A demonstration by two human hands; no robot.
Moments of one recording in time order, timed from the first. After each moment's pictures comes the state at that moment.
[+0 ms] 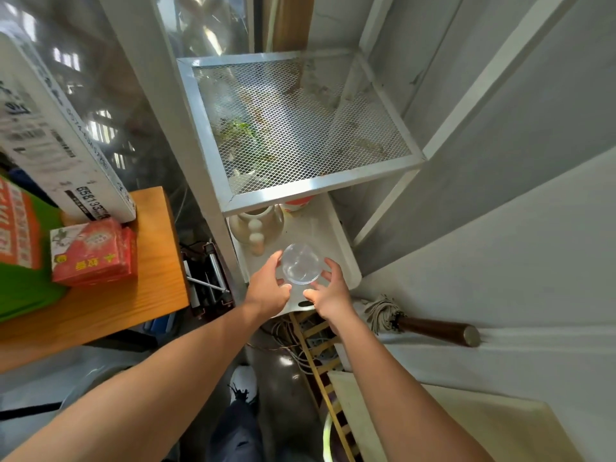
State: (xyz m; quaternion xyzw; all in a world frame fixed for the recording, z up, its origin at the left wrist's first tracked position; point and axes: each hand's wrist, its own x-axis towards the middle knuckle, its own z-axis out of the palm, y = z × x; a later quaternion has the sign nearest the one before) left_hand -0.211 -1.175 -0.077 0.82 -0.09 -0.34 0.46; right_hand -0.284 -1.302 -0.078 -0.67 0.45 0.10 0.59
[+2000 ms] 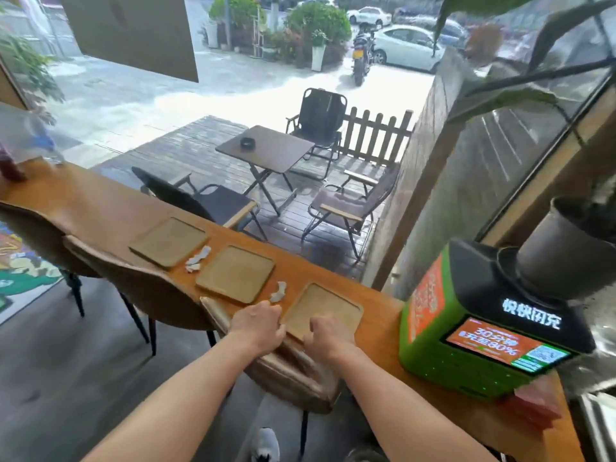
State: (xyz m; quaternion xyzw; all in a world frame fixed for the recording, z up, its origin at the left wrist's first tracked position) left_hand -0.206 -0.298 0.074 0.99 0.07 -0.09 0.11; right_hand -0.154 -0.459 0.056 -0.95 -0.17 0.22 0.13
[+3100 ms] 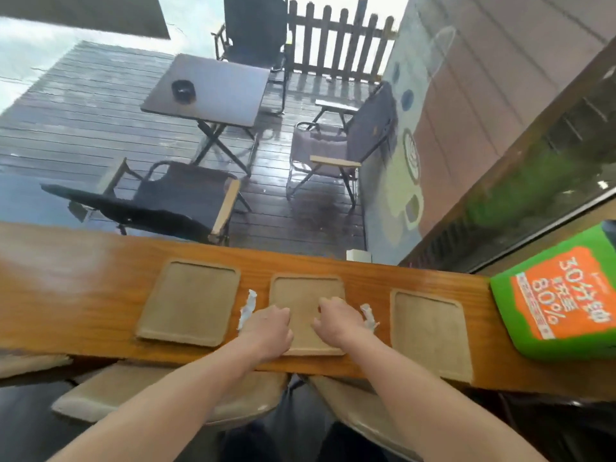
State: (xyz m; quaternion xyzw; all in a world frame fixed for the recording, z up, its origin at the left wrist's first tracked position) left_hand -0.005 0.021 -0.013 0.95 -0.10 -0.26 0.12; right_hand 0.006 -0.147 -0.005 -0.95 -0.01 0.29 0.12
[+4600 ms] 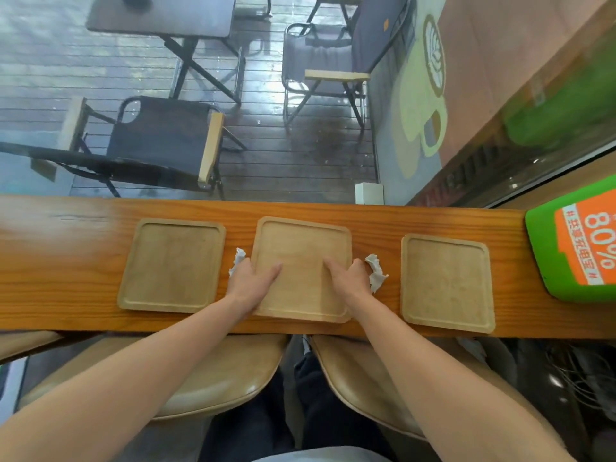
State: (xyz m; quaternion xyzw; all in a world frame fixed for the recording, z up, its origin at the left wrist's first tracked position) left_hand 0.024 0.026 -0.070 0.80 0.26 -0.27 0.46; right_hand 0.018 -0.180 -0.093 -0.73 0.39 0.27 0.49
